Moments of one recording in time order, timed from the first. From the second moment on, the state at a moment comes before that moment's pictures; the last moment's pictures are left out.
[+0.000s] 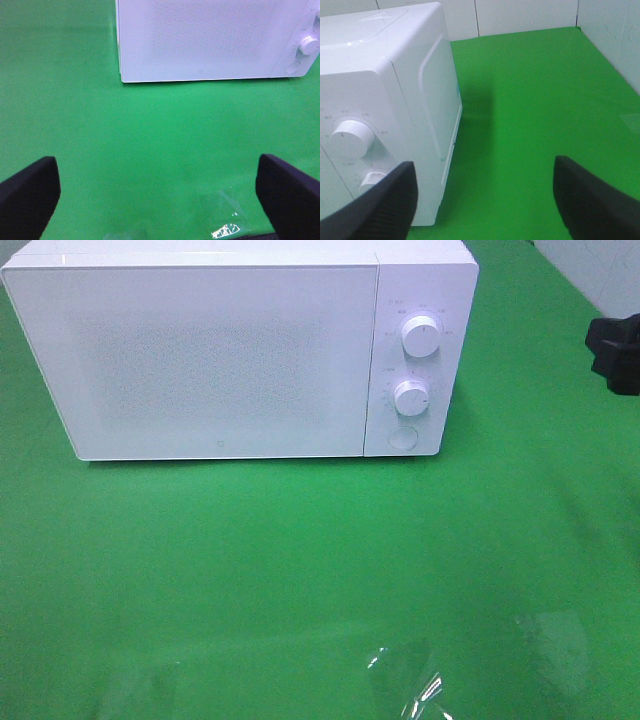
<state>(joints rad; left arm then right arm) 0.04 0.00 -0.52 -0.24 1.08 0.15 0.09 1.16 -0.40 -0.03 -0.52 0.08</state>
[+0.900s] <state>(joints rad) 0.04 0.00 -0.52 -0.24 1.08 0.15 0.65 1.50 -0.29 0.76 -1.14 -0.31</state>
